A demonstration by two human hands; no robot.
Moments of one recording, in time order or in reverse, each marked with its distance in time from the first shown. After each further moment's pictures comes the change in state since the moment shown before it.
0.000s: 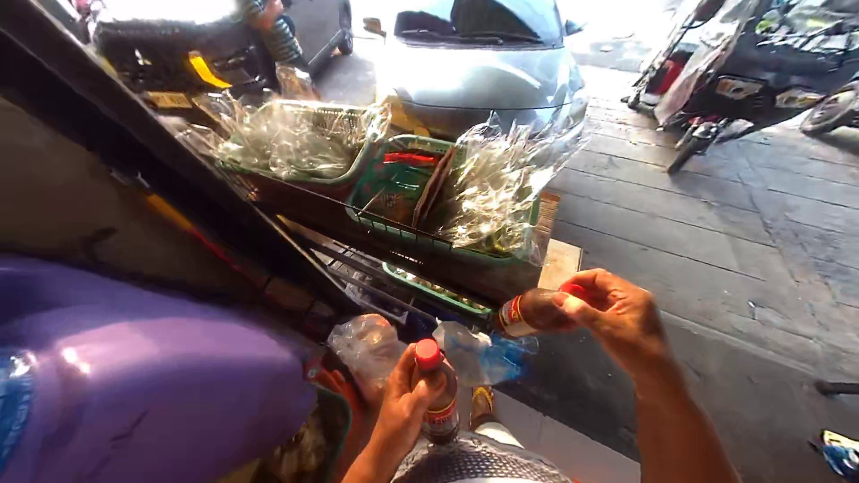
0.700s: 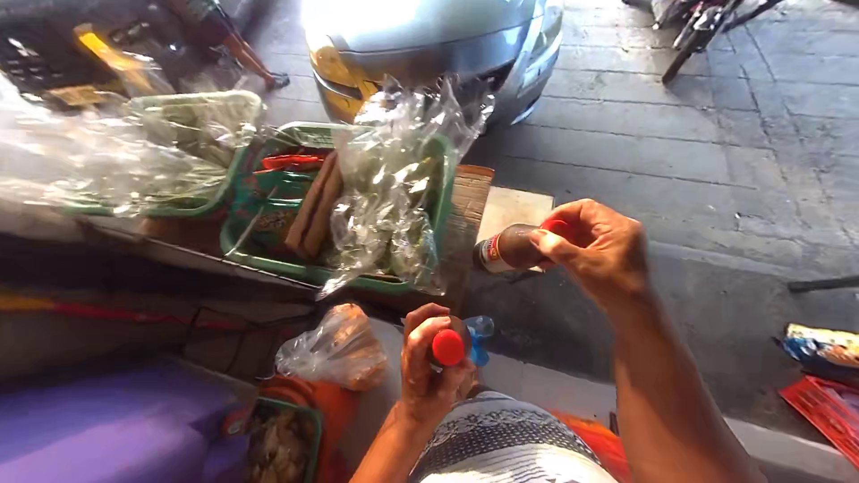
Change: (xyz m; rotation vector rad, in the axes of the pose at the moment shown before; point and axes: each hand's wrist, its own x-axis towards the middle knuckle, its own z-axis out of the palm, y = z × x) left_hand 0.133 -0.096 0.137 0.564 -0.118 0.631; right_hand 0.109 0.083 -0.115 -0.071 0.108 0.028
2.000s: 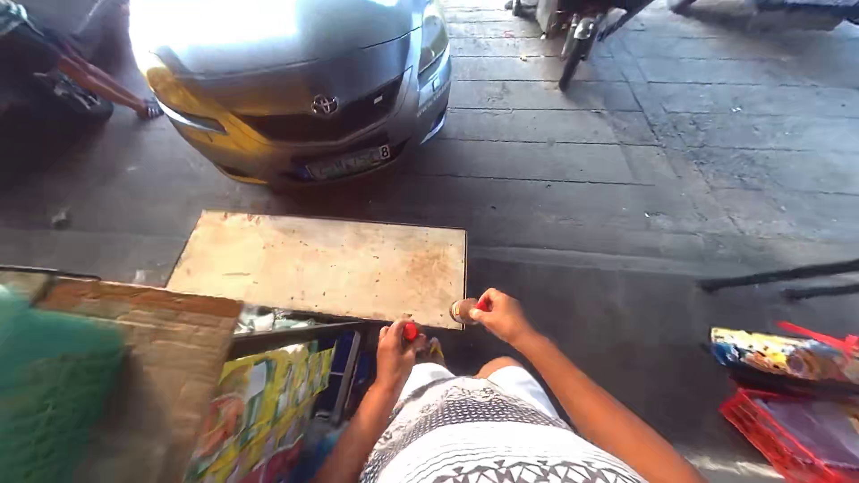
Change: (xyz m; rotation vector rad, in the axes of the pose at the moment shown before) left_hand 0.050 -0.391 0.296 0.463 -0.332 -0.589; right_hand 0.157 0.465 -0.102 -0.279 -0.400 0.693
